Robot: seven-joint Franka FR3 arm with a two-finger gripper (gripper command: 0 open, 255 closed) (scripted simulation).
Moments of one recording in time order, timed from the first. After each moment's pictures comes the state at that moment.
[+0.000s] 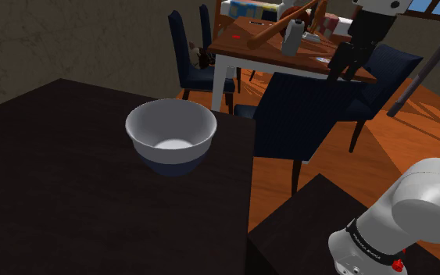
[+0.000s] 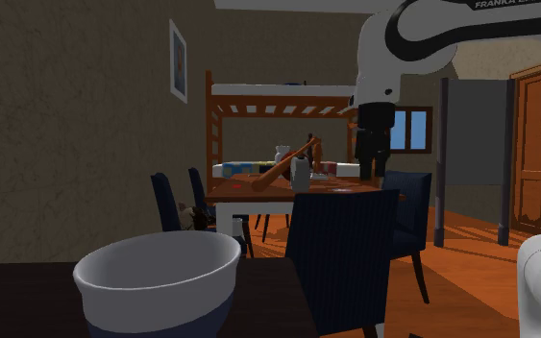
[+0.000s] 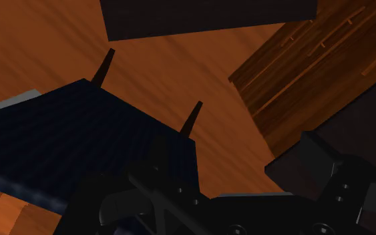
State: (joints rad) arm 0.00 -0.80 -0.01 -2.26 -0.03 1.49 0.05
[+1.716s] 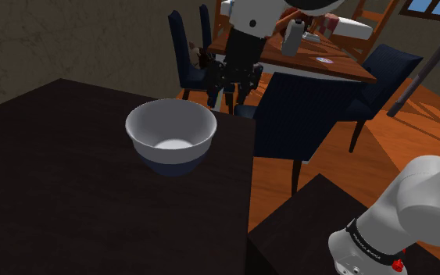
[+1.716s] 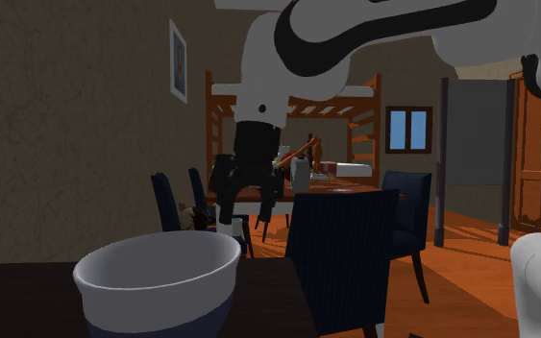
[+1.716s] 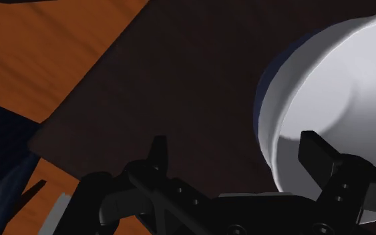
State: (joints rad) arm 0.13 -0.29 0.34 -2.04 0.23 1.86 0.45
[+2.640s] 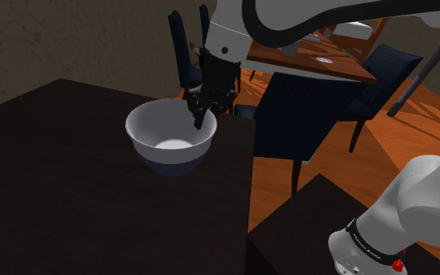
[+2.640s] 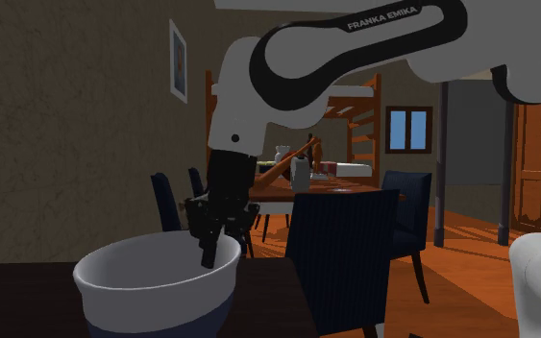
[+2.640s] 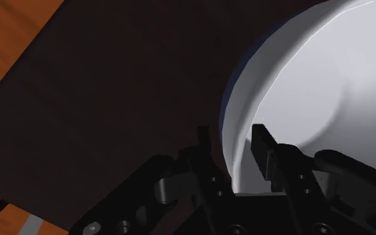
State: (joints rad) arm 0.15 -0.18 0.40 -2.05 0.23 2.01 0.50
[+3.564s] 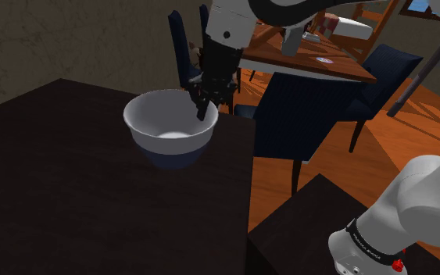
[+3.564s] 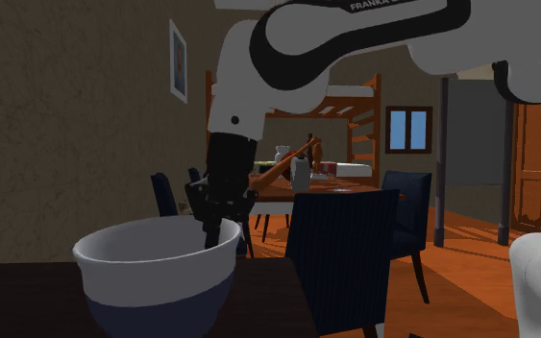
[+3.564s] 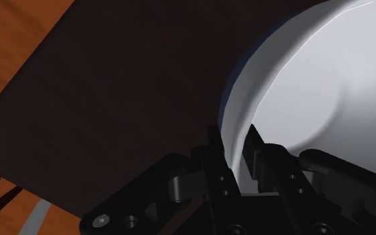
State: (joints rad) arm 0.15 -0.18 0.39 -1.99 0.22 1.94 0.51
